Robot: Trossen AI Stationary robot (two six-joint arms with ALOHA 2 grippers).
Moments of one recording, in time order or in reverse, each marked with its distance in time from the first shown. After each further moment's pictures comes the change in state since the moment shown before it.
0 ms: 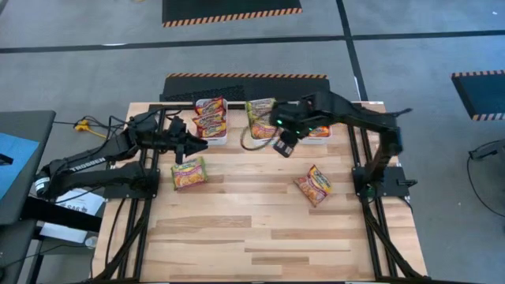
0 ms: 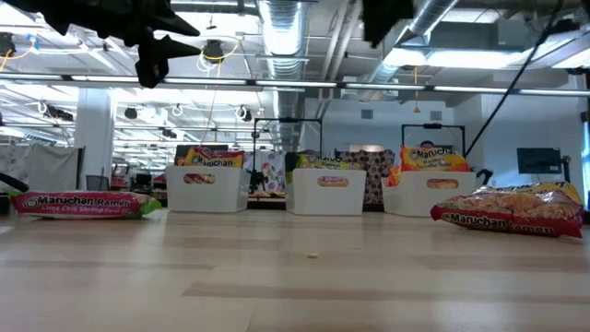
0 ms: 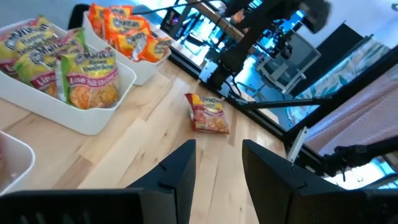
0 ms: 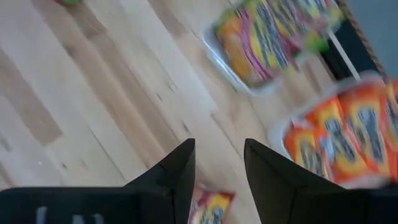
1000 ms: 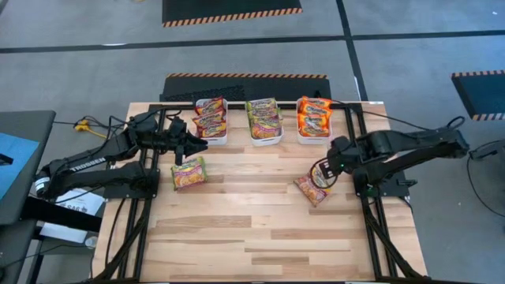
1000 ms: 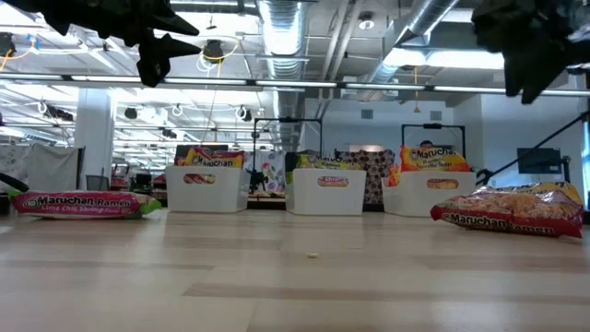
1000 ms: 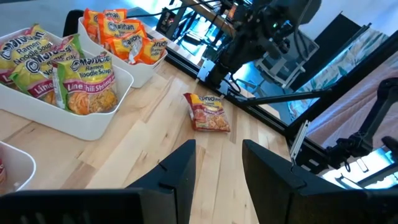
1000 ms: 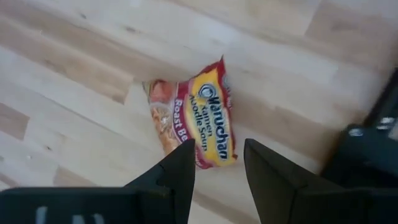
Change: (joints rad) left arm 0.000 0.001 0.000 0.002 0.014 0.052; right arm 0.249 -0.808 -1.139 0.293 -0.032 0.855
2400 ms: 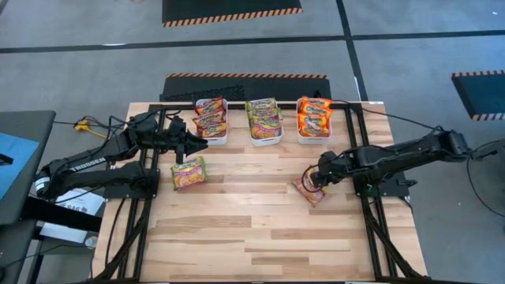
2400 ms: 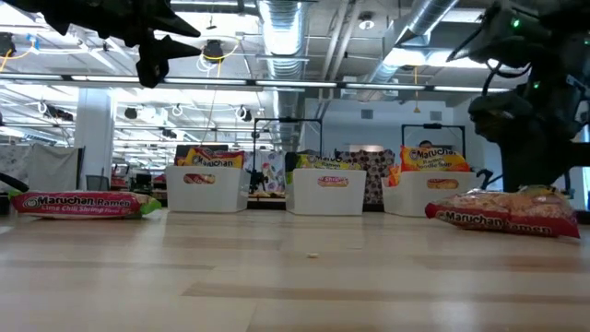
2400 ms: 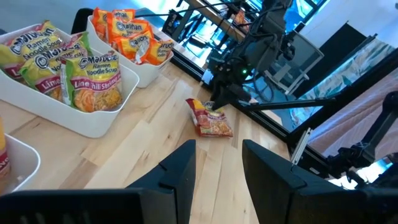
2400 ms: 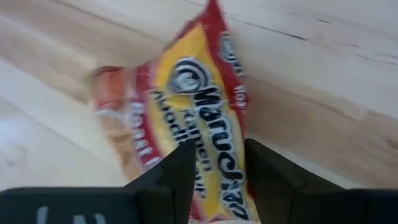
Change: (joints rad) left arm 0.000 0.000 0.000 0.001 -0.027 -0.039; right arm -0.090 -0.016 -0.540 0.653 -0.152 -0.029
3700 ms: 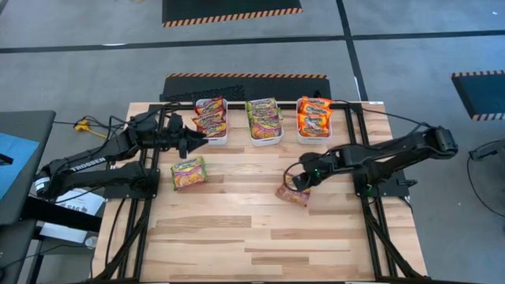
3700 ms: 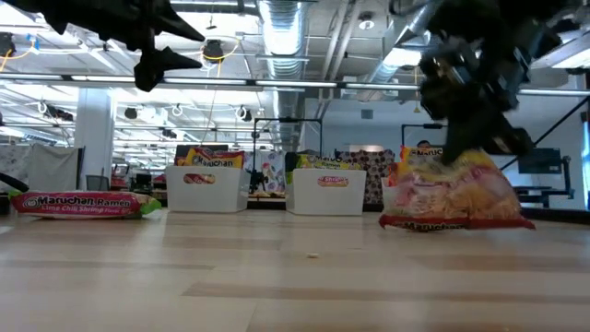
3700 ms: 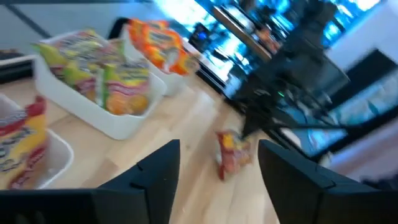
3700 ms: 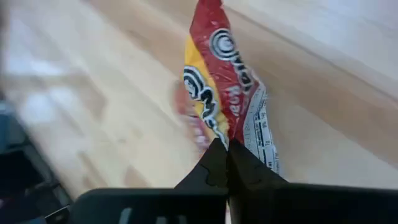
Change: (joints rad) left arm -0.002 0.002 0.000 -0.008 -0.113 -0.052; right arm 0.009 0.234 0.167 0.278 -0.131 -0.124
